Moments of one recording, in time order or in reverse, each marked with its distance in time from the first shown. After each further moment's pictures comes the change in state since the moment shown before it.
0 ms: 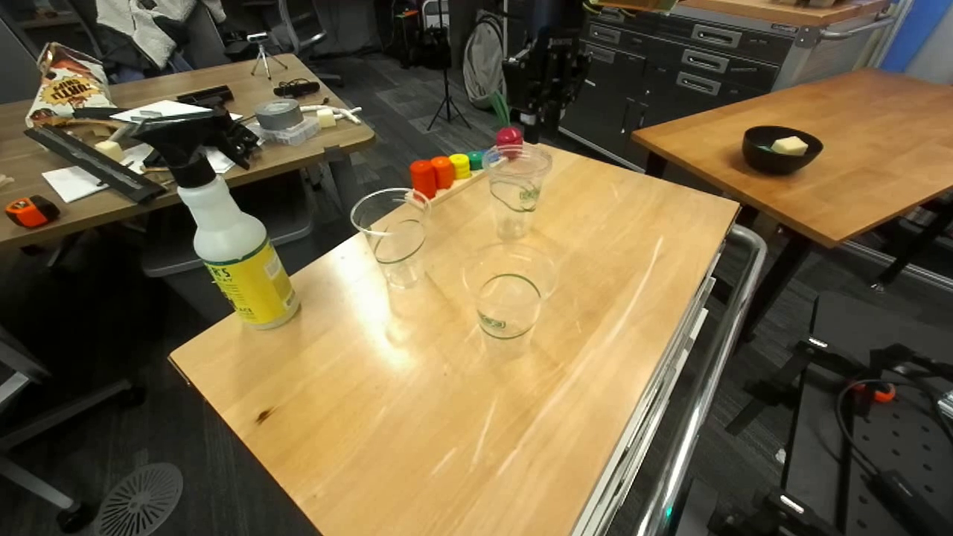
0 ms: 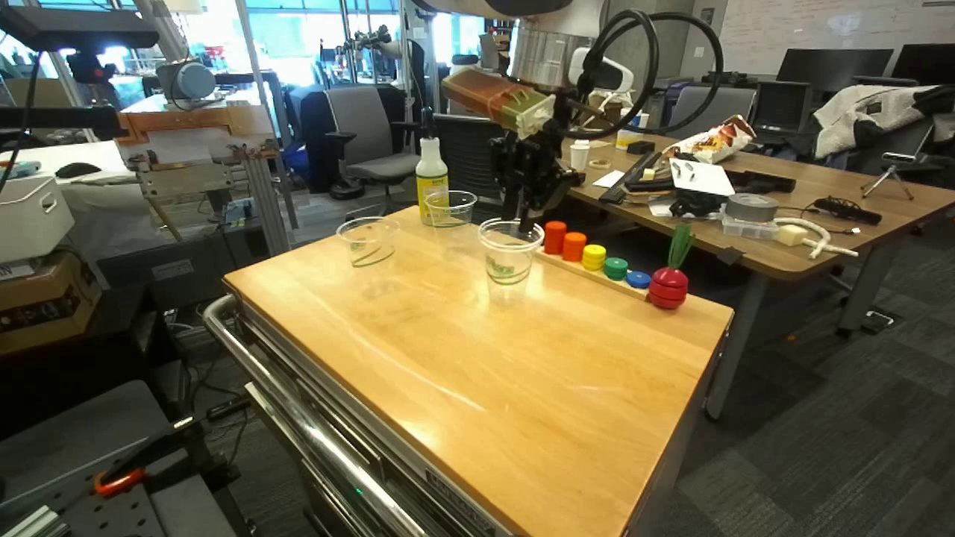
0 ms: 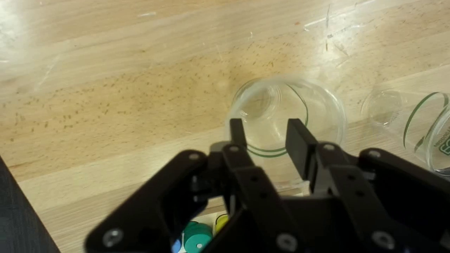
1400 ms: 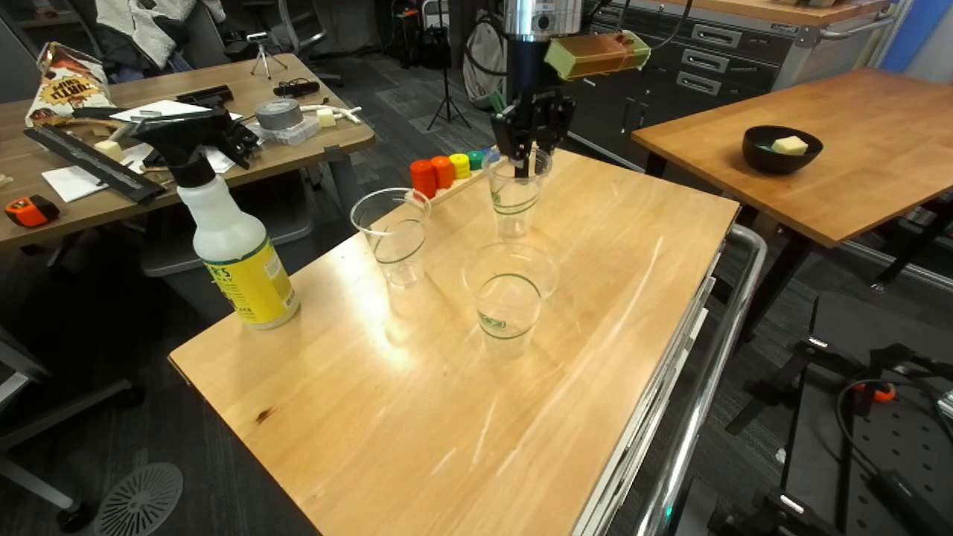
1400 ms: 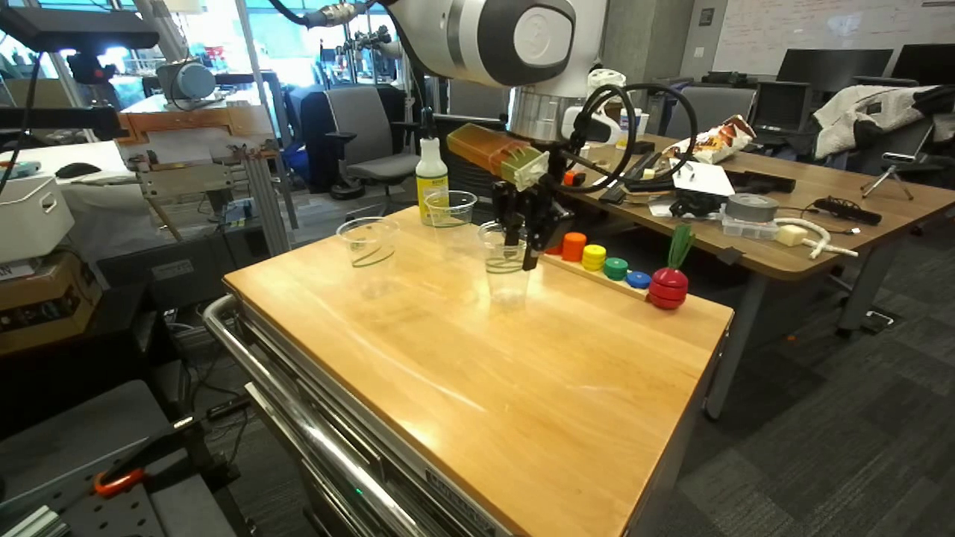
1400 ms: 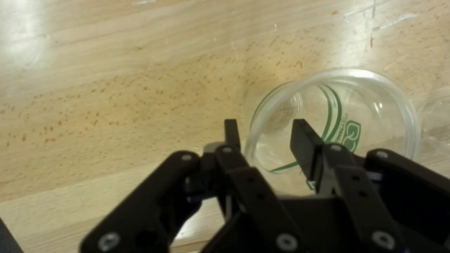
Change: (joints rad) arm 0.020 0.118 0.004 0.018 -0.056 0.087 0.059
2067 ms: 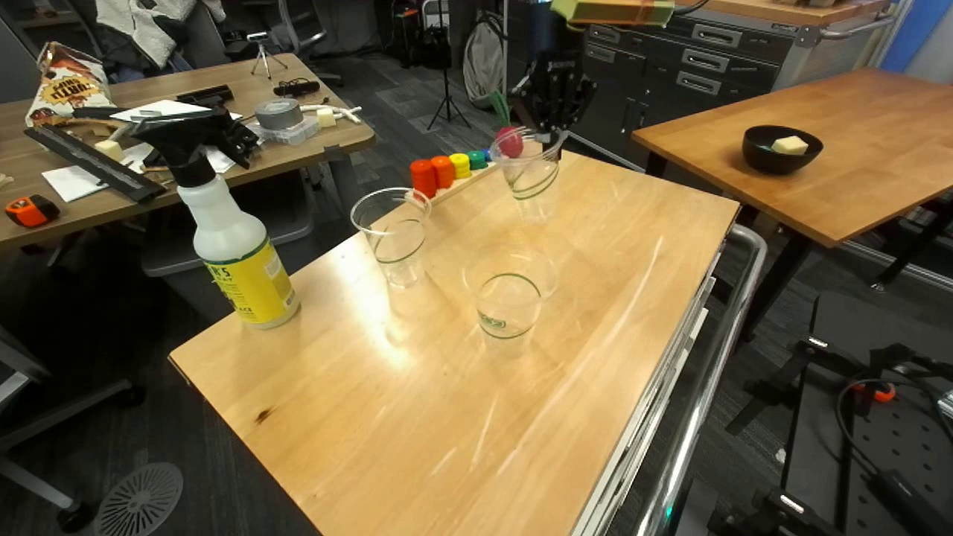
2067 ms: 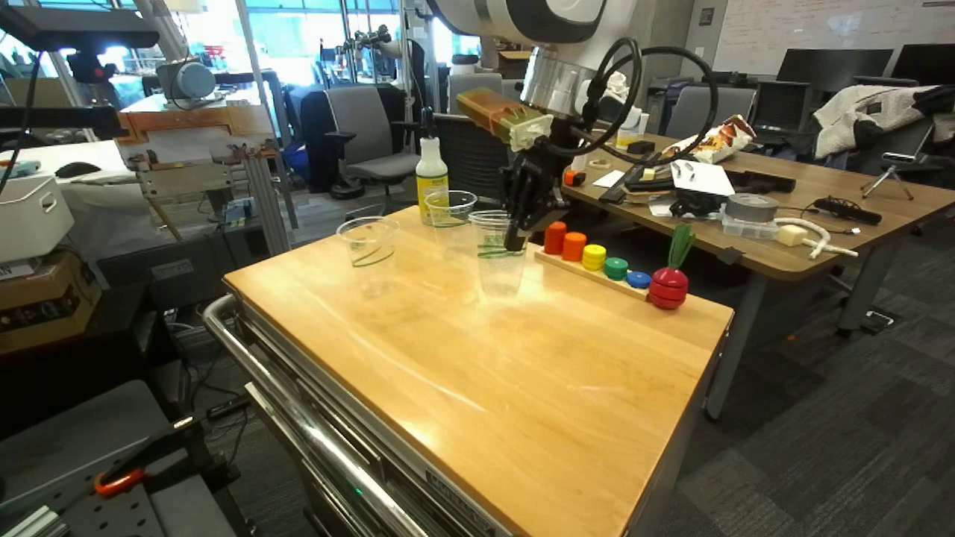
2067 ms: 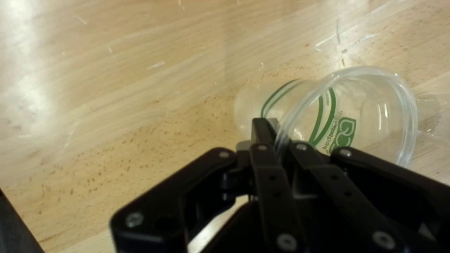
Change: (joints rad) arm -0.030 -0.018 -0.019 0.087 0.062 -0.247 0.103
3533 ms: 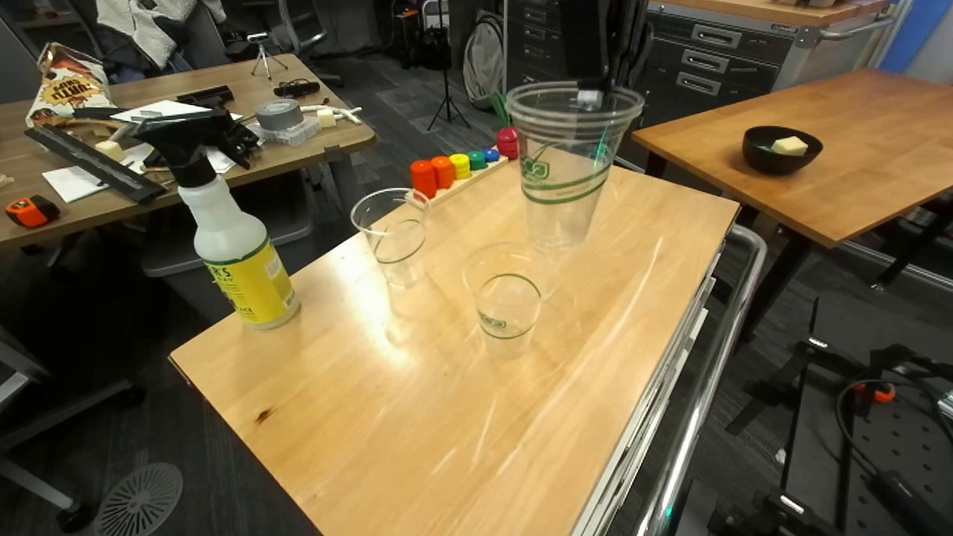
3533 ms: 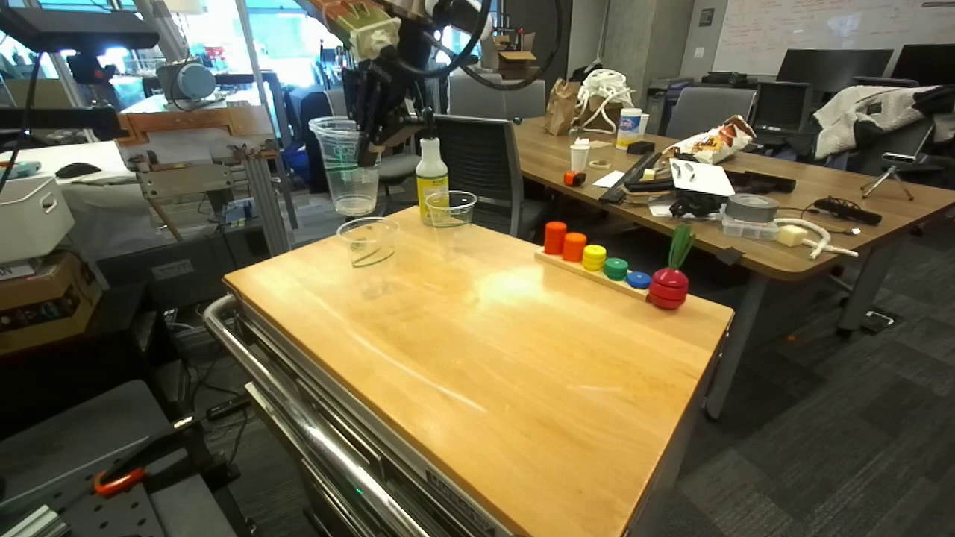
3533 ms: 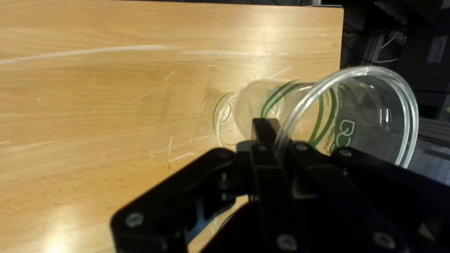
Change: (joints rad) arm 0.091 -0.477 0.073 -0.394 0.225 -0.055 -0.299
